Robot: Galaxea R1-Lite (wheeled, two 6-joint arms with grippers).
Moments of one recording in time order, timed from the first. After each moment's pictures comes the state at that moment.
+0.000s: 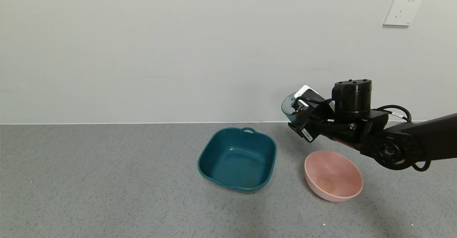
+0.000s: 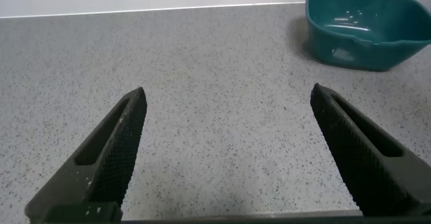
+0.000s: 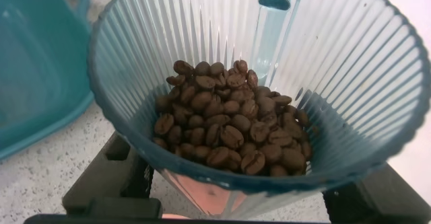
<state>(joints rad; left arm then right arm) 0.00 0.00 0.00 0.00 0.00 0.00 0.40 1.98 -1.16 -0.52 -0.14 -0.57</state>
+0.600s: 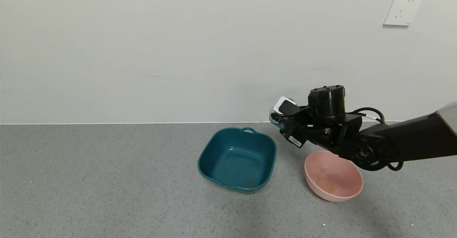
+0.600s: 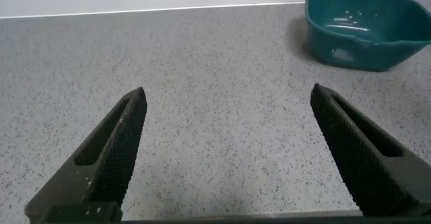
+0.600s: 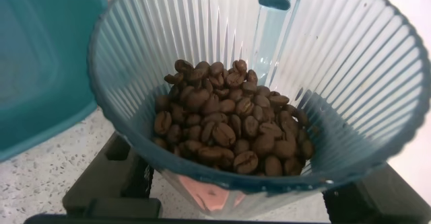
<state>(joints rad) 0.00 0.00 0.00 0.00 0.00 0.00 0.48 2.05 -1.25 -0.46 -0.26 -0.72</state>
